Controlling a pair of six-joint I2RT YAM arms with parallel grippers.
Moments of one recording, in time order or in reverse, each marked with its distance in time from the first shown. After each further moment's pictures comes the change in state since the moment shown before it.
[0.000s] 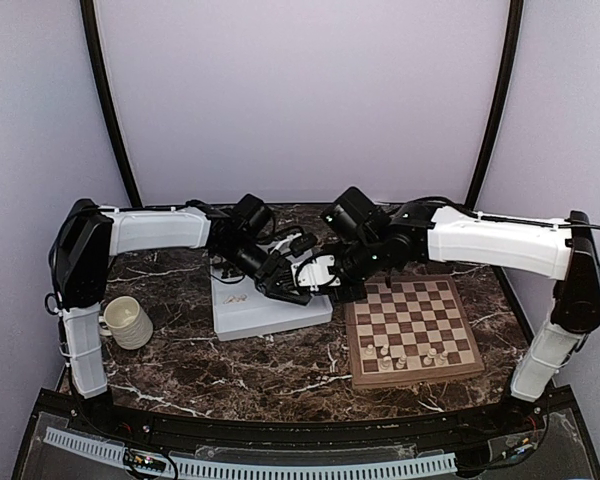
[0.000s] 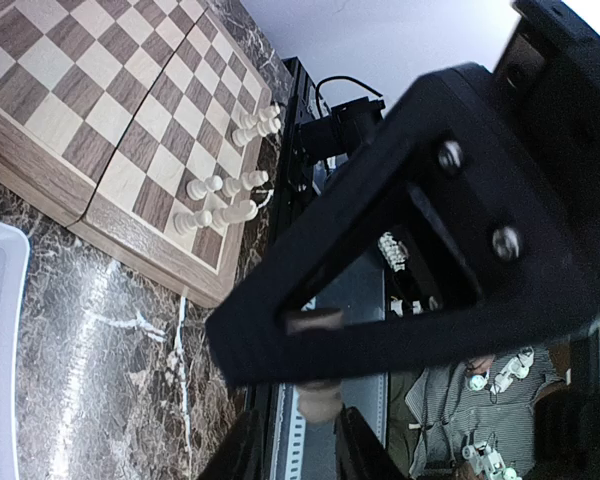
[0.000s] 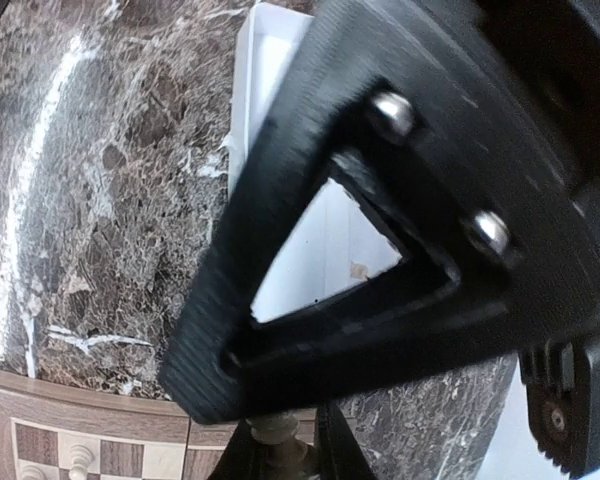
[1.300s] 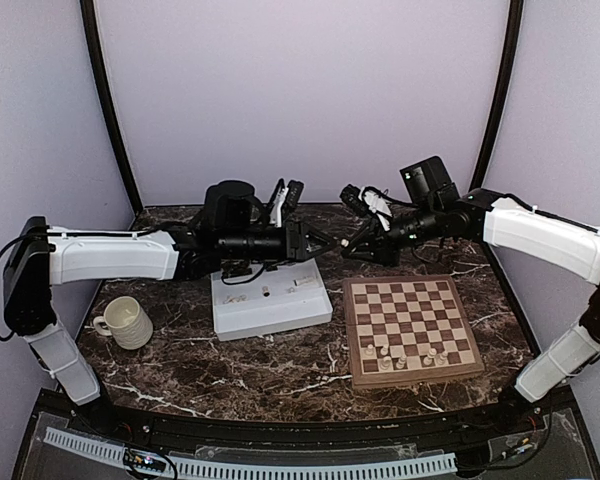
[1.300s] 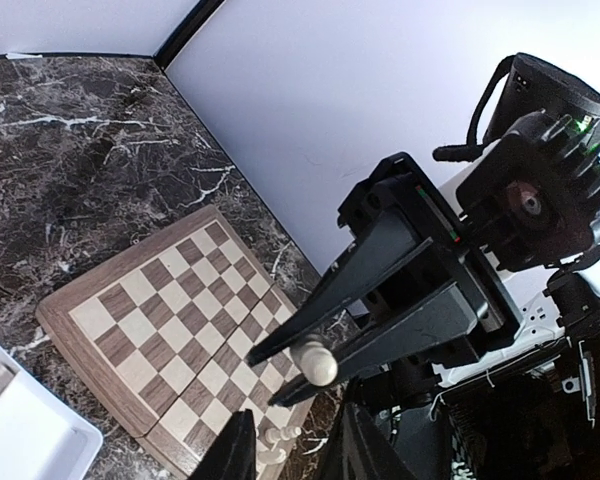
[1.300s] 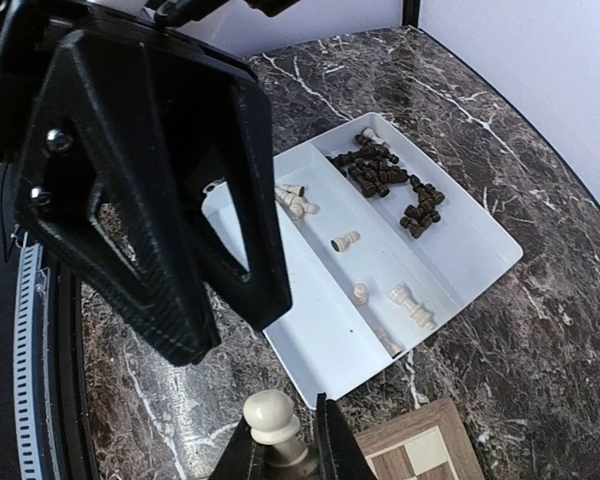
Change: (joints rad) left arm -0.169 -0.319 -0.319 0.875 -0.753 -0.617; right arm -0.349 -0.226 -0.188 0.214 -0.577 0.628
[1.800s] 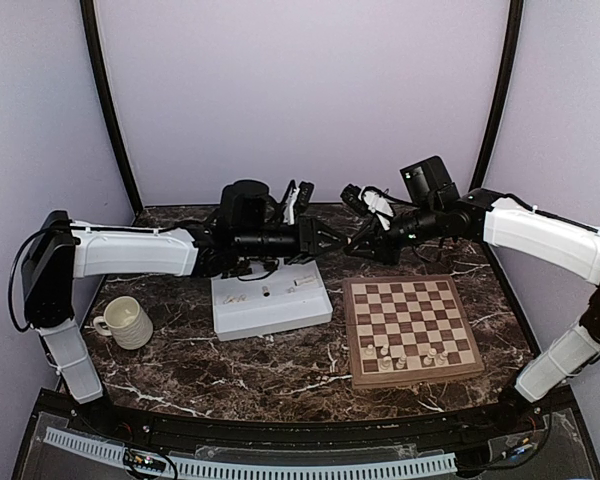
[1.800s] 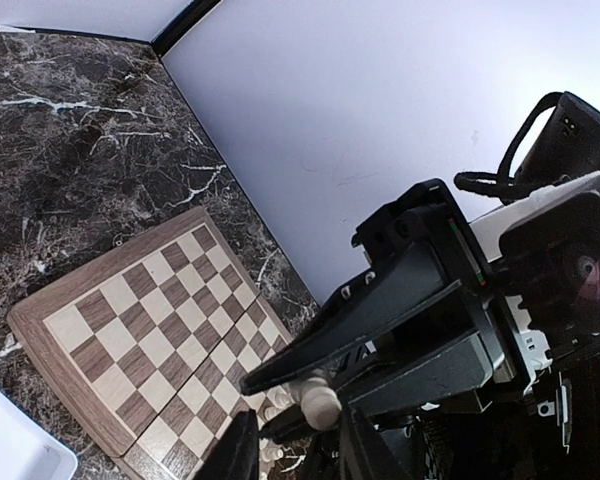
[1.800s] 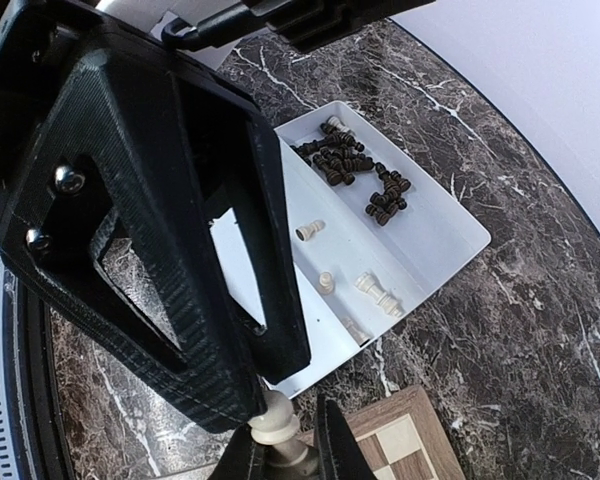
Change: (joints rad) left arm -0.004 0.116 0.091 0.044 0.027 -0.116; right arm 0.001 0.000 0.000 0.002 0.088 -0.010
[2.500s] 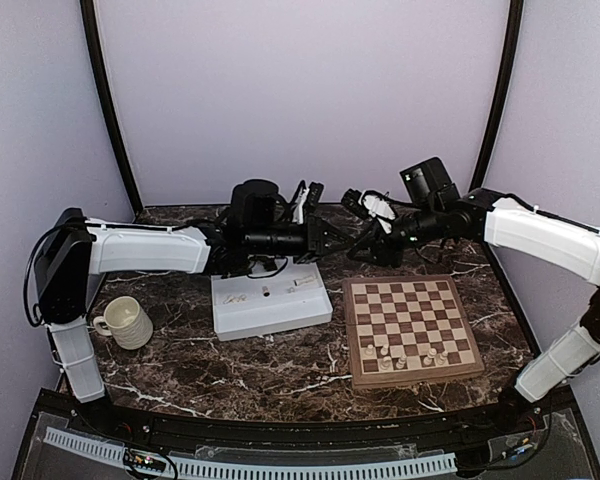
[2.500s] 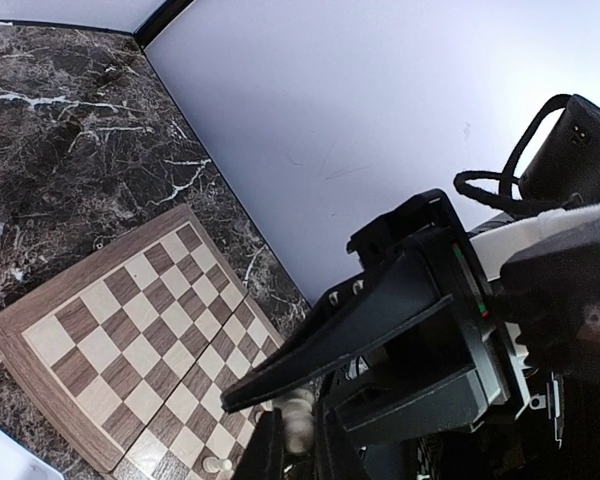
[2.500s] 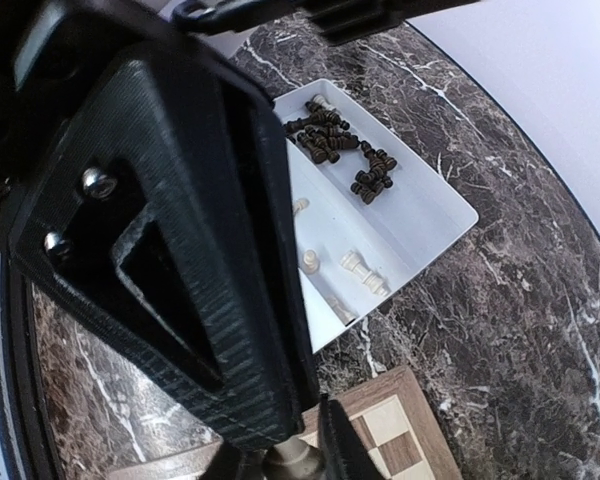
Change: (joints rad) left arm 0.001 0.072 0.064 0.023 0.051 -0.014; right arm 0.004 -0.003 0.000 -0.035 0.051 -0.032
